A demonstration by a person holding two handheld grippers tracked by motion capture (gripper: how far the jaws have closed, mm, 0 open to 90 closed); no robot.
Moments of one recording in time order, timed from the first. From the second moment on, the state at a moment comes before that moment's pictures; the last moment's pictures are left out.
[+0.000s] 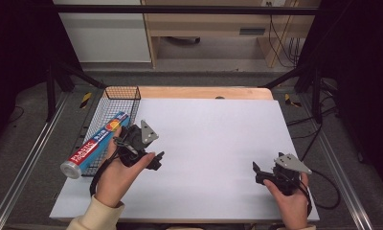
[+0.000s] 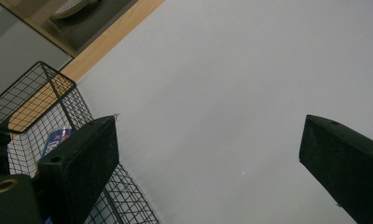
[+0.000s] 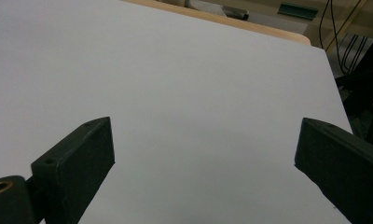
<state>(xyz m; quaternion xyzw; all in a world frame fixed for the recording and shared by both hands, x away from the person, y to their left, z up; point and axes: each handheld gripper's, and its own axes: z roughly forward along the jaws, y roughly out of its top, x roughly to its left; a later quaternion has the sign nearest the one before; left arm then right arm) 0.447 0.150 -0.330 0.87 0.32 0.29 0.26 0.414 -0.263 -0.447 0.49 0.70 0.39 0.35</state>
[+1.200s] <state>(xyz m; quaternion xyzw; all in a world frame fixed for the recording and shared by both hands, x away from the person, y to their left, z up) 0.437 0.129 -0.327 0.85 0.25 0.28 0.37 0.414 -0.264 -0.447 0.49 0.70 0.39 0.35</state>
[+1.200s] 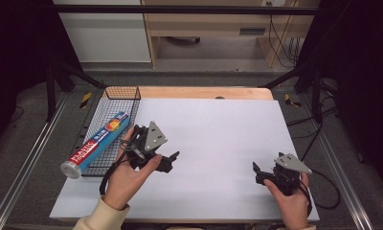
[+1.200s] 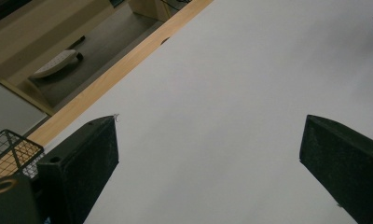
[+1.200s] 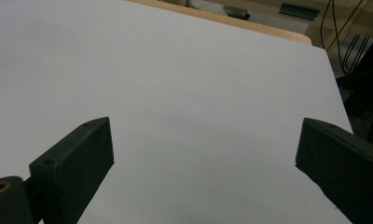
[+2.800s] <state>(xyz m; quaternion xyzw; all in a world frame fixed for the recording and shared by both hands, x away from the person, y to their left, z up) 0.449 0.097 -0.414 0.87 0.21 0.18 0.42 0.414 -0.263 -0.447 0.48 0.70 0.39 0.34</state>
